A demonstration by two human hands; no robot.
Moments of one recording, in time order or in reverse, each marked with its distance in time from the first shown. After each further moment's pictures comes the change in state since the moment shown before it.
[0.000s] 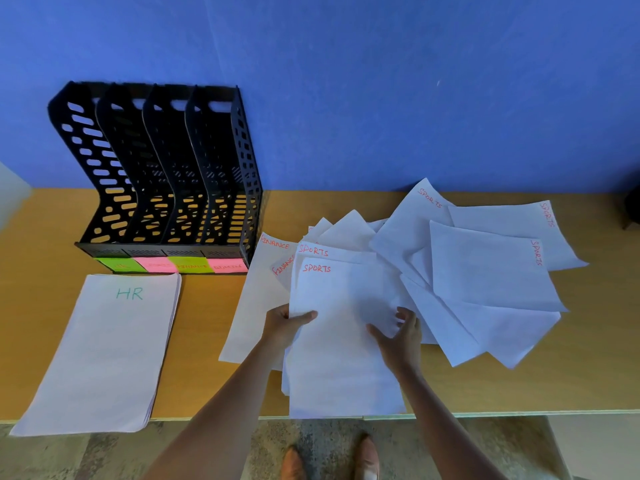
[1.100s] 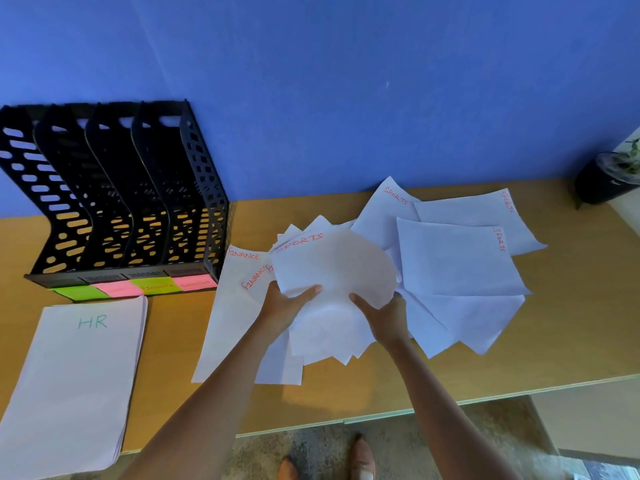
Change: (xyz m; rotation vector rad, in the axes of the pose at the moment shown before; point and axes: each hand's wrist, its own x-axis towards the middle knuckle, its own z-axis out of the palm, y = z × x) left_hand -0.018 0.067 0.058 0.153 -0.184 0.316; right_hand 0.024 -0.051 -0.045 0.392 -0.006 -0.119
